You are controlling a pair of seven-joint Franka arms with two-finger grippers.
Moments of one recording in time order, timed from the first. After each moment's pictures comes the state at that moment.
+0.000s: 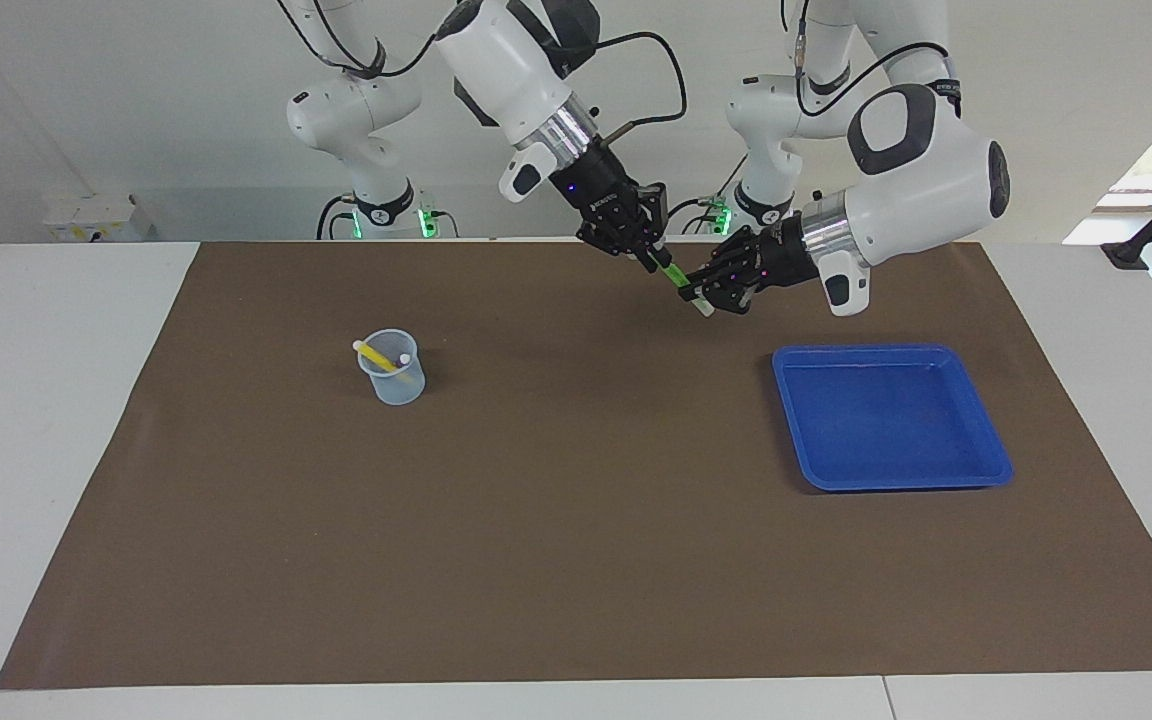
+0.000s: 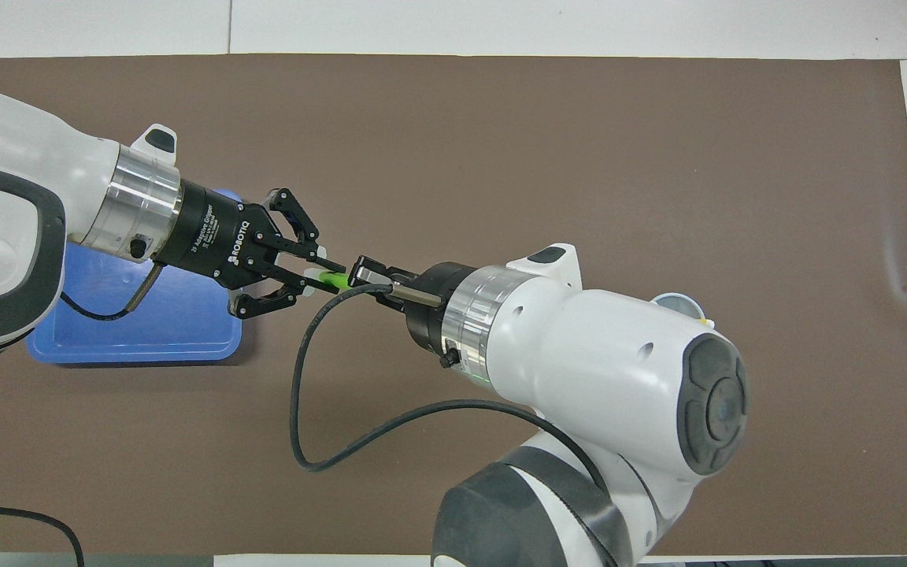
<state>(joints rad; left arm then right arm) -0.18 0.07 -0.09 -1.77 -0.81 1.69 -1.29 0.66 -0.01 0.02 -1.91 0.55 2.52 0.69</state>
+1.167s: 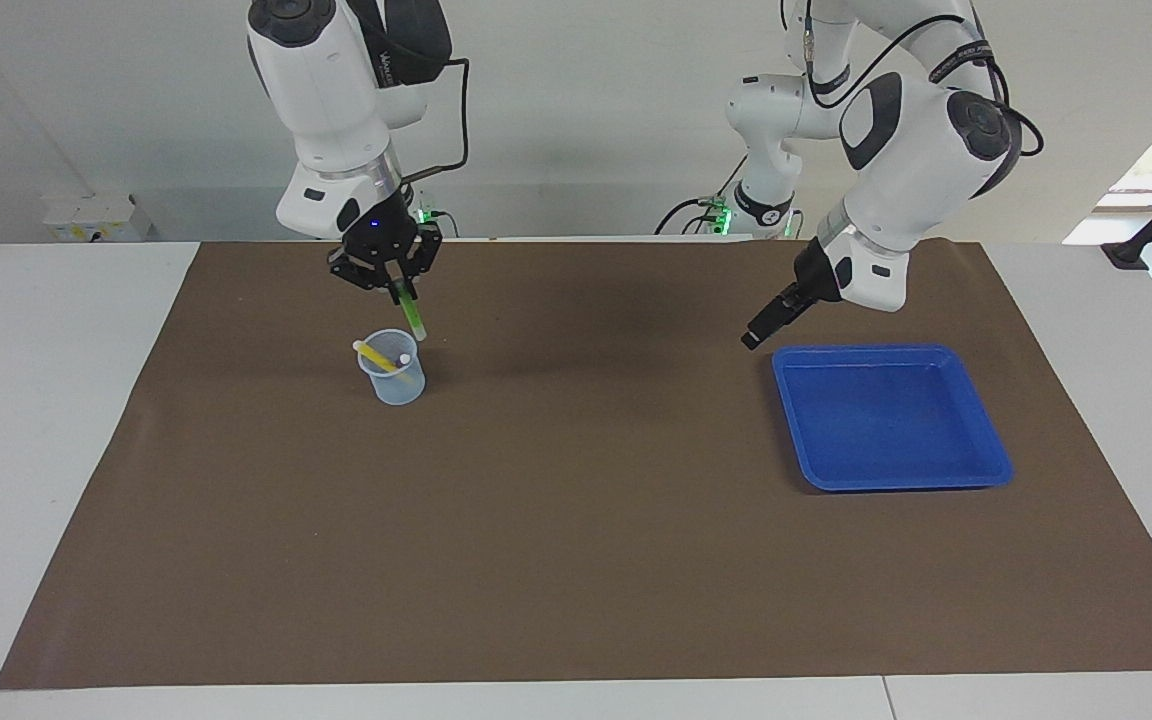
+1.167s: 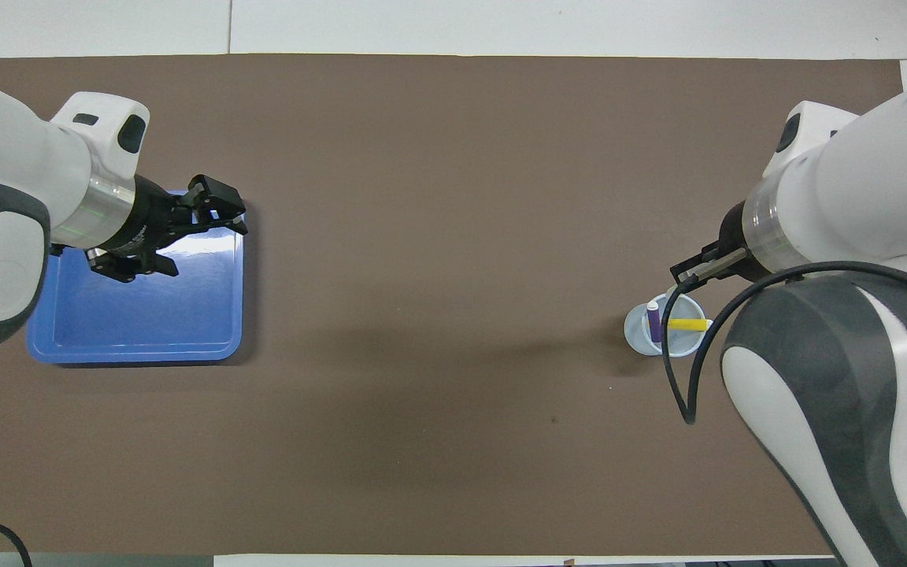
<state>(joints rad) -0.16 0.05 -0.08 -1.72 -0.13 1.73 -0.57 0.25 -0.02 0.00 -1.74 -0.02 1.68 -0.17</state>
